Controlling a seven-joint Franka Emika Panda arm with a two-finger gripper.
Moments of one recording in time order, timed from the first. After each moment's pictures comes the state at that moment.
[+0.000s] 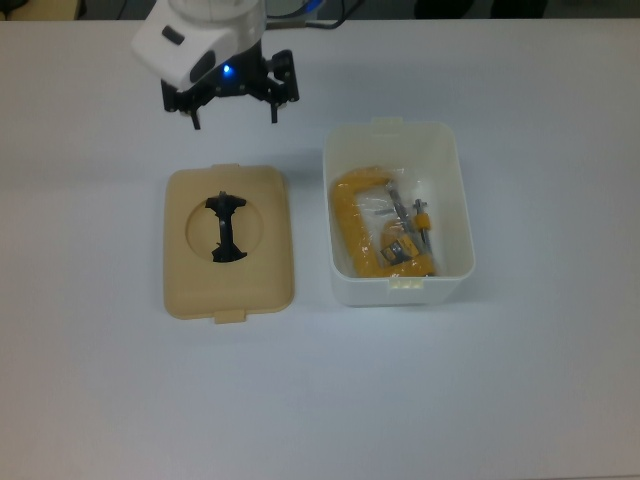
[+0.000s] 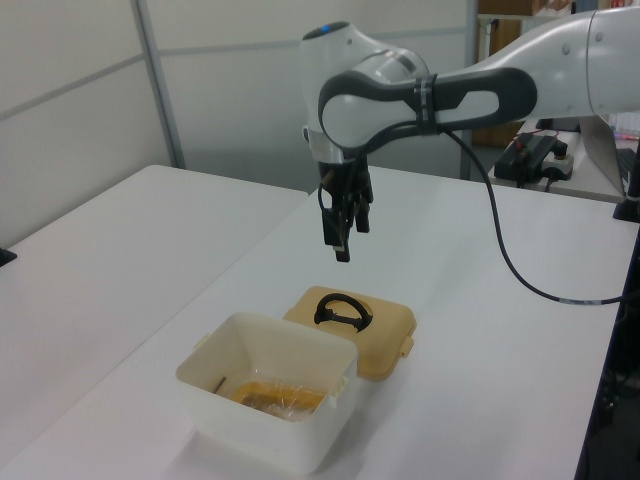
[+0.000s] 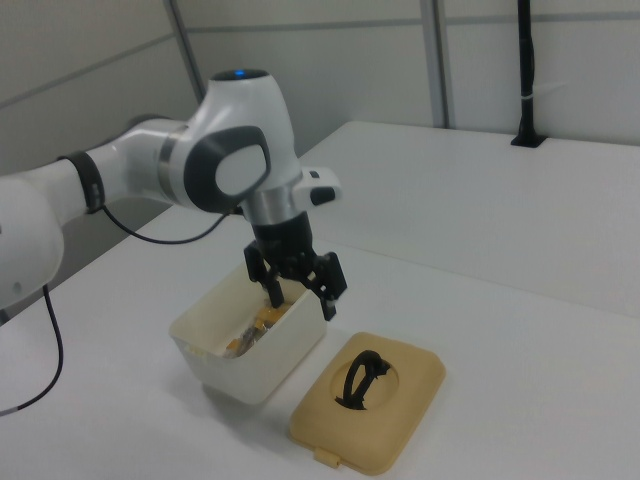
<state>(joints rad) -0.09 0.18 0.13 -1.61 -0.06 1.74 -0.13</state>
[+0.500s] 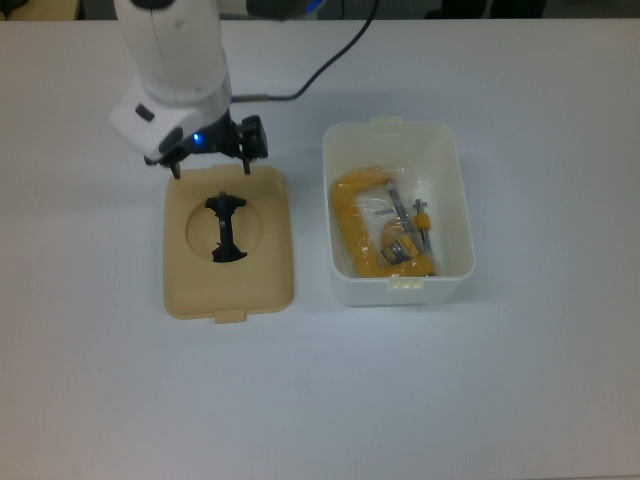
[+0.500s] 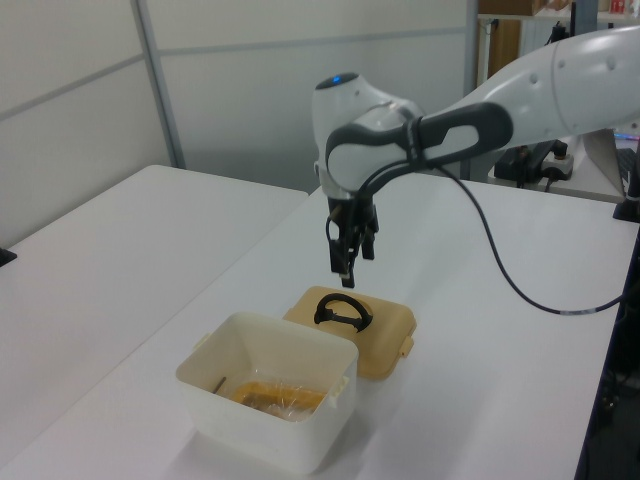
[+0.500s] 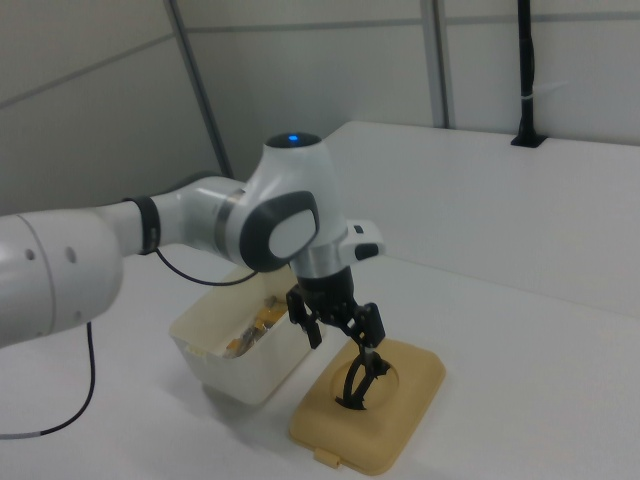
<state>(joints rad) -0.15 0.27 0.13 -1.70 -0.06 1.92 -0.15</state>
